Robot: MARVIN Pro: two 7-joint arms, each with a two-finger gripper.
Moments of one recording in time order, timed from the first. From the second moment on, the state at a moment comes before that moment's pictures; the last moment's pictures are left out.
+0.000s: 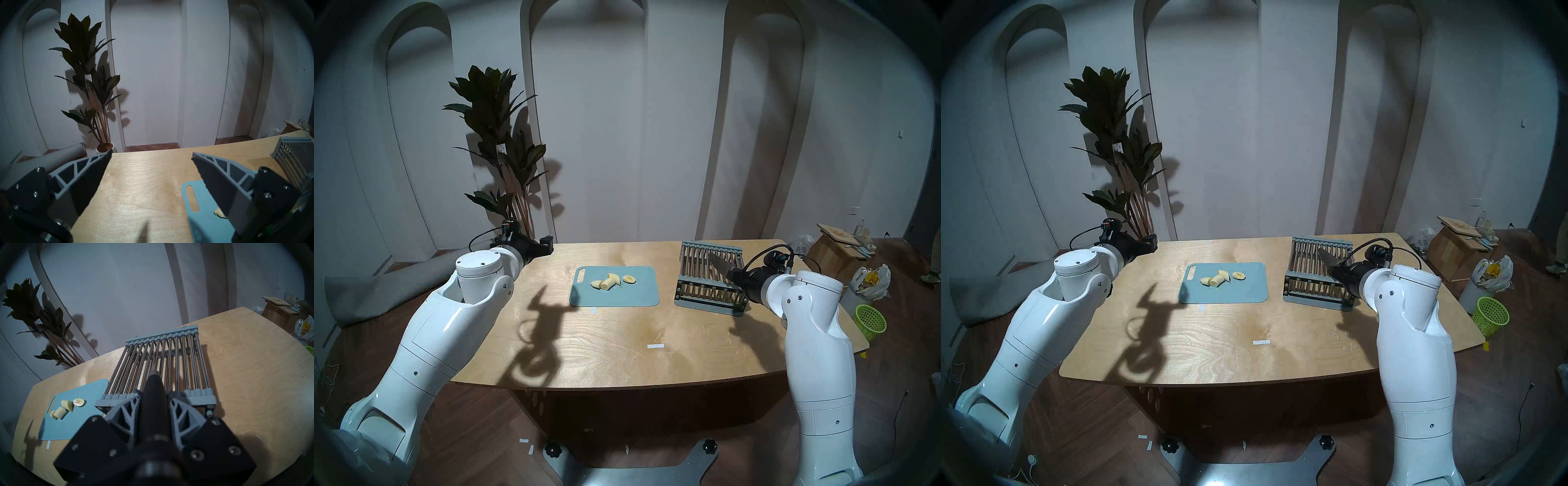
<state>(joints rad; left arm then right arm) 1.27 -0.93 -1.27 -1.67 -0.72 0.42 0.29 -1.52 -1.41 1.72 -1.93 0.67 0.96 -0.30</state>
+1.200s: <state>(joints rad) 1.27 -0.93 -1.27 -1.67 -0.72 0.42 0.28 -1.29 -1.36 1.61 -1.64 0.60 0.96 -0.32</state>
